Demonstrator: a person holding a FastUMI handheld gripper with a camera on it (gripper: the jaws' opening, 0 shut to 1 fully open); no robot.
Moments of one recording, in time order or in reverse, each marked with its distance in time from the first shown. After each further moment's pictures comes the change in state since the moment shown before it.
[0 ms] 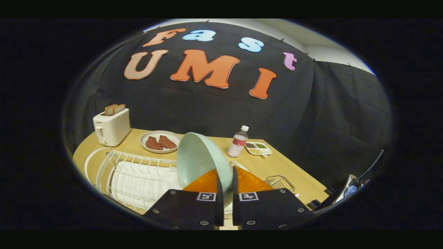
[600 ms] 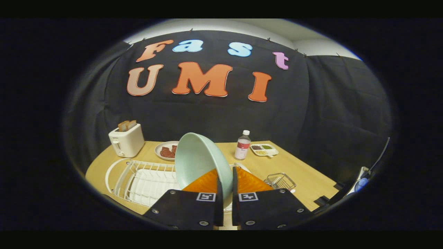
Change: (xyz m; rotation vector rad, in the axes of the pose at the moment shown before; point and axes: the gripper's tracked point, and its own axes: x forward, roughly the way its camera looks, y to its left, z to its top) arm -0.055 -0.024 -0.002 0.211 -0.008 0.168
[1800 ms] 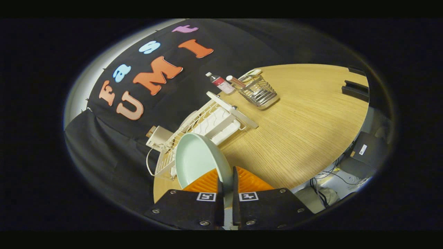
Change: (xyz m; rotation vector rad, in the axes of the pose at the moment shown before) arm -0.098 -0.043 -0.232 0.707 0.412 0.290
